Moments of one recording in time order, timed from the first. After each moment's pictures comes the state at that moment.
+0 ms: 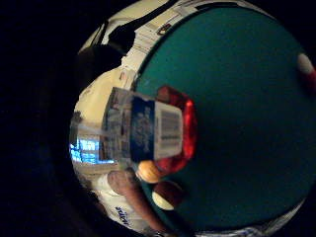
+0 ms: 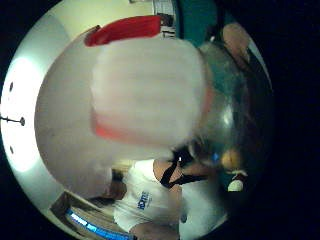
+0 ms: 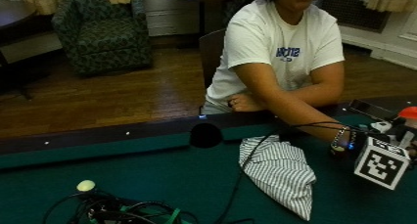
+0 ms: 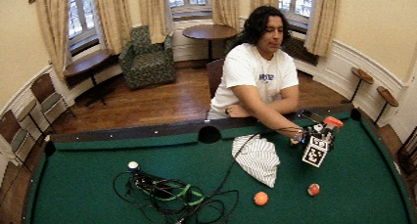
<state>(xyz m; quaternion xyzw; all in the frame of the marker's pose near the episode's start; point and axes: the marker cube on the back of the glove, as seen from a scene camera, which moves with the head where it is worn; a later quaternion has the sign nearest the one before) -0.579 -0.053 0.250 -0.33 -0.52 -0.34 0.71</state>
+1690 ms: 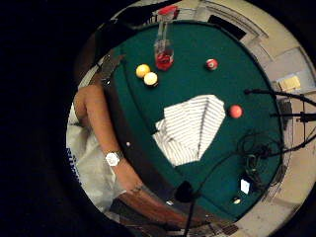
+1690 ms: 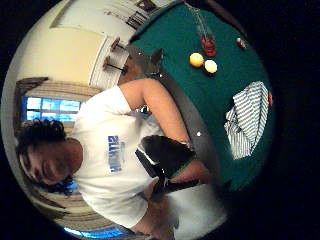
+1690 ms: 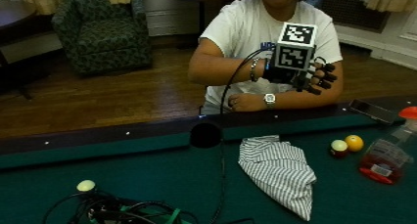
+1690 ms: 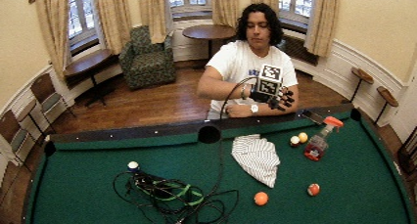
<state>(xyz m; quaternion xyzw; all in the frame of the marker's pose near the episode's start) -0.346 0.064 0.067 -0.15 -0.18 -0.54 0.81</state>
